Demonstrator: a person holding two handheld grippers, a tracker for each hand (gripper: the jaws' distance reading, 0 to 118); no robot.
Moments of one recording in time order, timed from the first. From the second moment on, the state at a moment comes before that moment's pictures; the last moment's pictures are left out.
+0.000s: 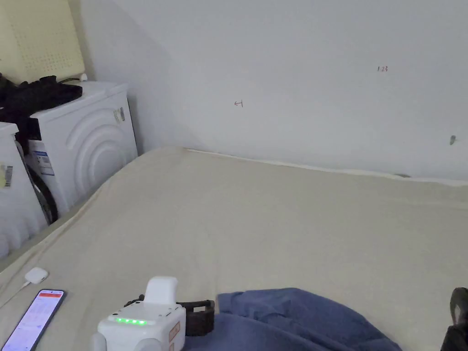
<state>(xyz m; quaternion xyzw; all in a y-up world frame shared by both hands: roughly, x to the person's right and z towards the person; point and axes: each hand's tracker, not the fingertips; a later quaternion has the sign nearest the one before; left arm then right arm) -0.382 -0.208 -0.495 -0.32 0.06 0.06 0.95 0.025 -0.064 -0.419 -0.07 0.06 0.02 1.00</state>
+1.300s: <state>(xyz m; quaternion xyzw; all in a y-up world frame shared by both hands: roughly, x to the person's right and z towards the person) -0.340 -0.195 -0.467 -0.27 0.07 0.07 0.96 -0.086 -0.206 -0.664 -0.30 0.30 0.16 0.89</state>
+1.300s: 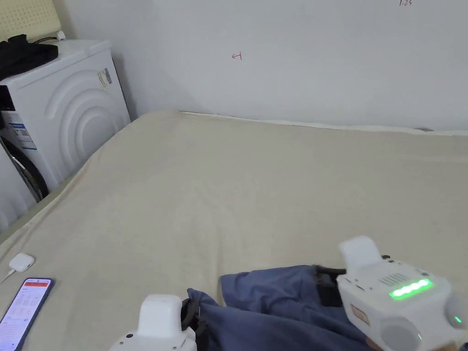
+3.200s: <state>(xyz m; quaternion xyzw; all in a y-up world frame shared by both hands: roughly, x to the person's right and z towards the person) -0.331 0.057 -0.604 -0.08 -0.01 0.06 0.99 0.147 0.096 -0.649 -0.07 0.01 0.07 1.00</state>
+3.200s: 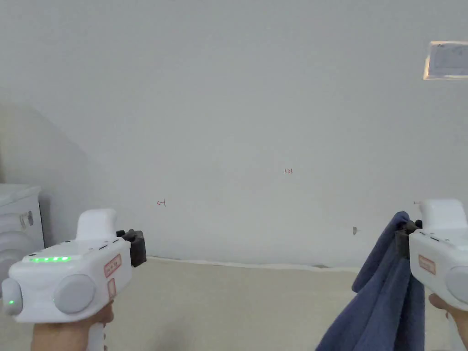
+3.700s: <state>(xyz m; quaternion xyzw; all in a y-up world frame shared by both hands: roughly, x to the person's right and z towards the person) -0.250 -0.126 -0.632 -0.21 -0.11 0.06 0.97 0.161 -0.025 -0.537 -0.09 -0.03 0.10 0.99</state>
